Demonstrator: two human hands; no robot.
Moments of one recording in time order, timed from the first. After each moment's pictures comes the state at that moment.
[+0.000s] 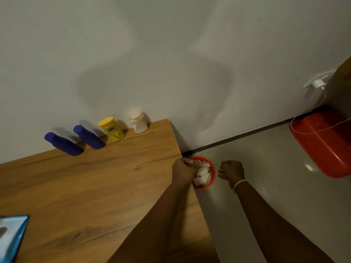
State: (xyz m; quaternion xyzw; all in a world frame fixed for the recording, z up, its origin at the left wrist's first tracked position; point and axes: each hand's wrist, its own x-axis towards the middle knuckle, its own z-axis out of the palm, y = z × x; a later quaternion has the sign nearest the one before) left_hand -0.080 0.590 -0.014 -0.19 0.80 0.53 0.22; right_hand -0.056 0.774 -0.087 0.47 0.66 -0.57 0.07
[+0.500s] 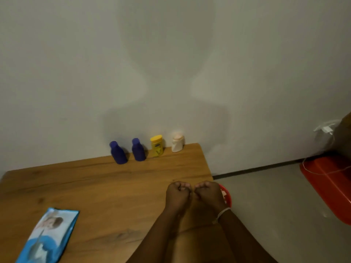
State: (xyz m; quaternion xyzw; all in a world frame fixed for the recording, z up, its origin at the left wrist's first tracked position) left_hand -0.044 0.427 0.033 -0.16 0.74 0.63 0.17; right_hand -0.039 0.560 0.051 0.26 0.78 -0.55 0.14
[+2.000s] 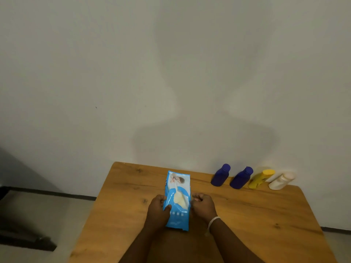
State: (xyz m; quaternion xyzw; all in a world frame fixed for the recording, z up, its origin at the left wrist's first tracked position) left_hand -0.048 -0.023 0.003 -0.24 0.83 0.50 0.07; right_hand -0.114 0.148 0.001 0.15 0.80 -0.53 0.22
